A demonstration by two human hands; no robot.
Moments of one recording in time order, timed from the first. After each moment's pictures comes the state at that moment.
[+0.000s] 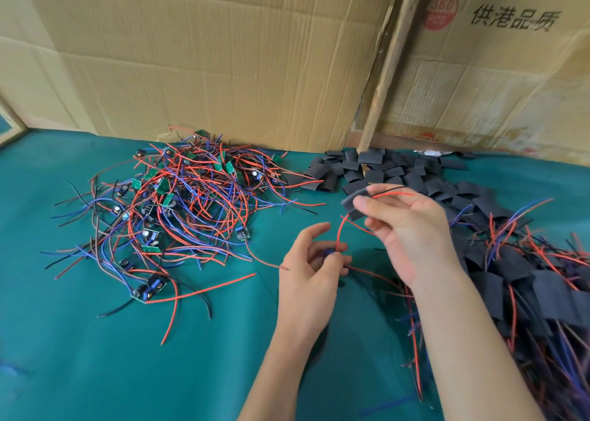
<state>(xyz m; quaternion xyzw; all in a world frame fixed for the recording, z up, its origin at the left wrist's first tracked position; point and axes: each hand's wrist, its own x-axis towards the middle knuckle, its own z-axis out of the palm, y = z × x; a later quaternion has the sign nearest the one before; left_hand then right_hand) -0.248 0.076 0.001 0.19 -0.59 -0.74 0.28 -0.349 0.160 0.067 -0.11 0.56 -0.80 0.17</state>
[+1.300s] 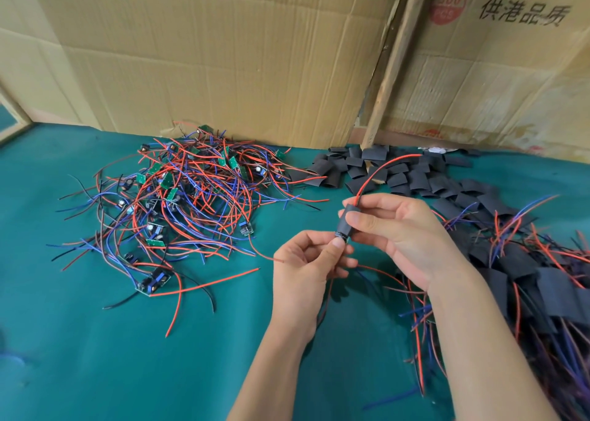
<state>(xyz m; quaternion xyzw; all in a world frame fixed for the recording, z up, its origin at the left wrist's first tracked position) -0.243 0.070 0.006 0.18 -0.49 -0.81 0.26 -0.354 0.172 0.059 -0.21 0.62 -0.71 0.28</state>
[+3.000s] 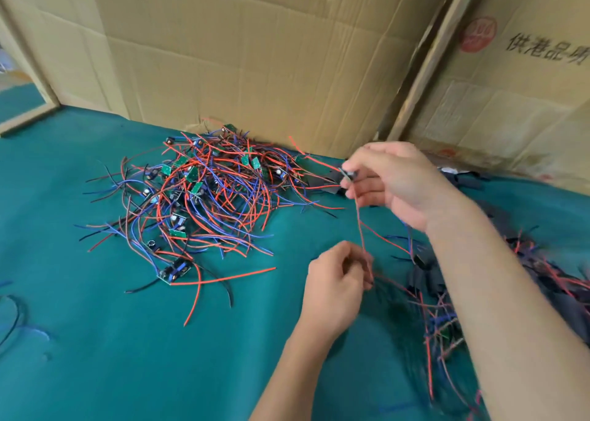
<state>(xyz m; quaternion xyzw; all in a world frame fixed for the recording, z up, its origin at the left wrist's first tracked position) -0.251 0.077 -0.003 0.18 -0.70 -0.66 0.23 -0.359 0.105 0.135 -0.26 0.71 -0.59 0.27</state>
